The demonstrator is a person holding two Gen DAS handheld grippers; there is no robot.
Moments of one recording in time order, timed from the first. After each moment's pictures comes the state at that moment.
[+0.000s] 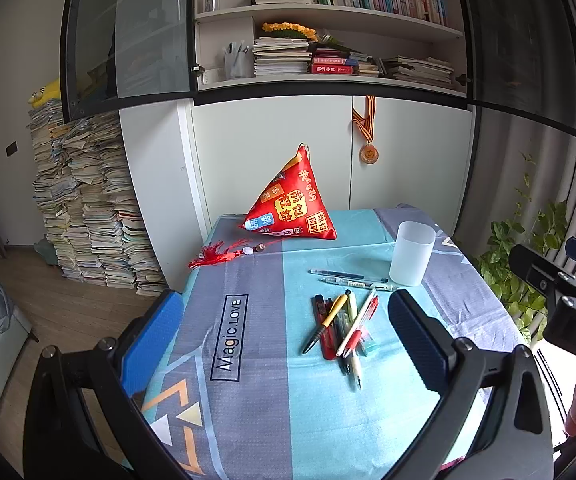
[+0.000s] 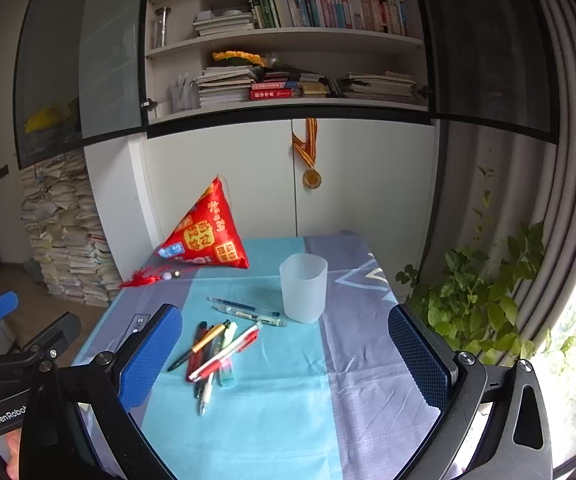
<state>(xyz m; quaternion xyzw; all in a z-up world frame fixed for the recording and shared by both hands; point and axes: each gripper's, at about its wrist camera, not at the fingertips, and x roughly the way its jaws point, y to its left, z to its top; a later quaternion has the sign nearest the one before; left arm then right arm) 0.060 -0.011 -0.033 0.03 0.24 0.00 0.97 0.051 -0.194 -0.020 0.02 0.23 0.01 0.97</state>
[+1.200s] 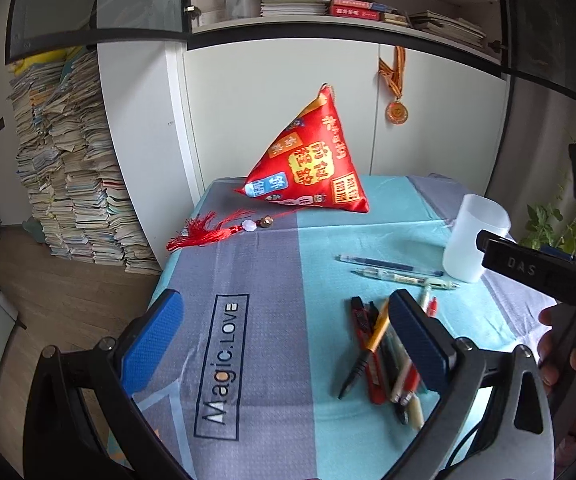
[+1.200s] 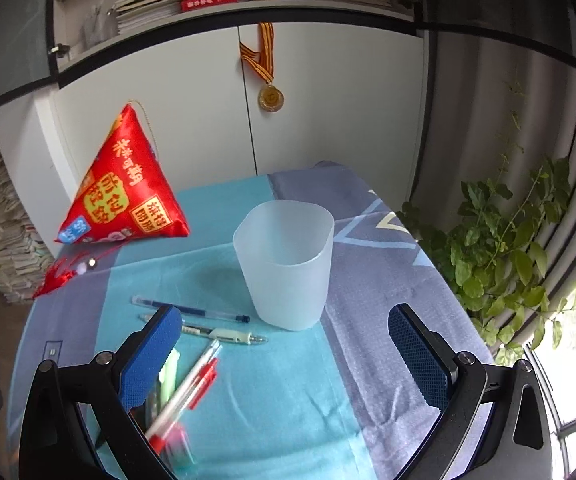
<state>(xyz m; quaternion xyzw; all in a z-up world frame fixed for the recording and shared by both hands) 0.184 0.018 -0.105 0.01 0.30 0.01 0.95 0.235 -0.192 -0.110 0.06 0.34 -0.08 0.94</state>
